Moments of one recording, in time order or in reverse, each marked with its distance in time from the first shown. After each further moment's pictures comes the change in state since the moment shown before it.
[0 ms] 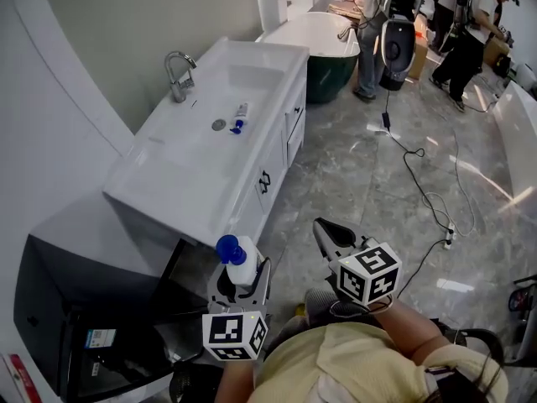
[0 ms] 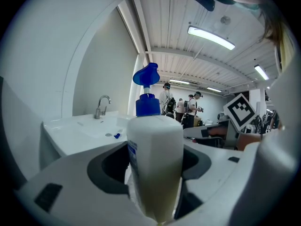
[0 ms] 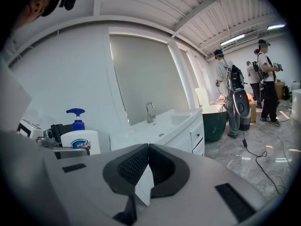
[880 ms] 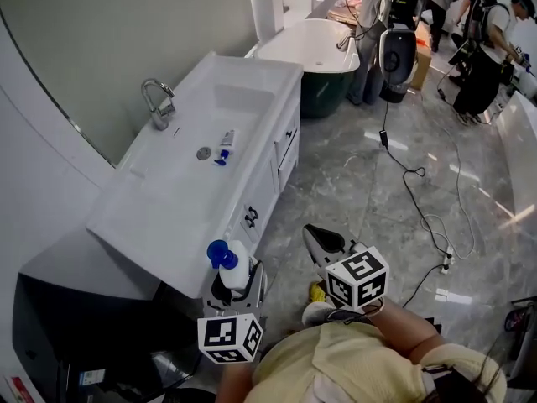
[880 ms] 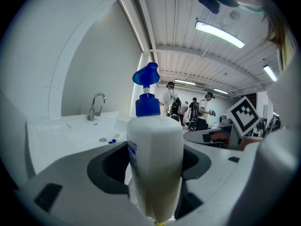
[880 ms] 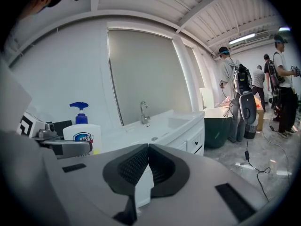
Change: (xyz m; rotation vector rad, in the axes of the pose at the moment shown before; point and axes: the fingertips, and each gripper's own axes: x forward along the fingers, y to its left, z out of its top) left arm 0.145 0.000 0.042 -0.040 -0.010 0.053; right arm 0.085 -0.108 0.055 -0.067 0.041 0.049
